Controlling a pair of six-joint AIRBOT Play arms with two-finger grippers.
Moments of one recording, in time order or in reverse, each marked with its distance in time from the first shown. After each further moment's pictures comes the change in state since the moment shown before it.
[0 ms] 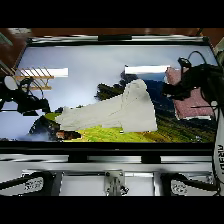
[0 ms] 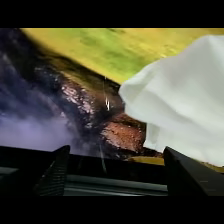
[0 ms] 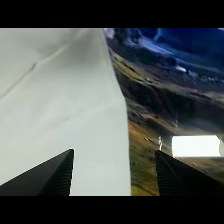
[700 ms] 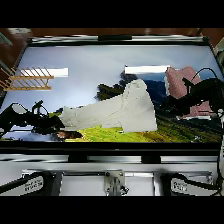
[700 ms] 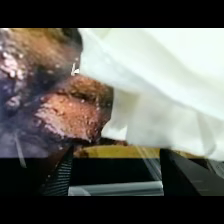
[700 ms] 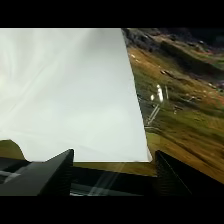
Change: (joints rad) left arm 0.063 0.071 -0.452 -0.377 0.294 0.128; right arm -0.161 0.007 -0.192 0.251 -0.093 -0.106
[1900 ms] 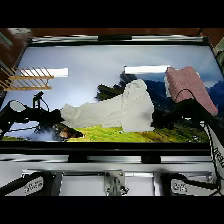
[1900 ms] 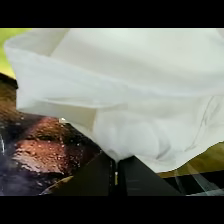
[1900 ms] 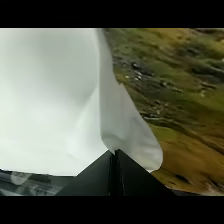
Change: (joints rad) left arm -0.045 0.060 0.043 -0.111 0.090 0.104; right arm 0.101 -0.022 -0.322 0.097 0.230 0.005
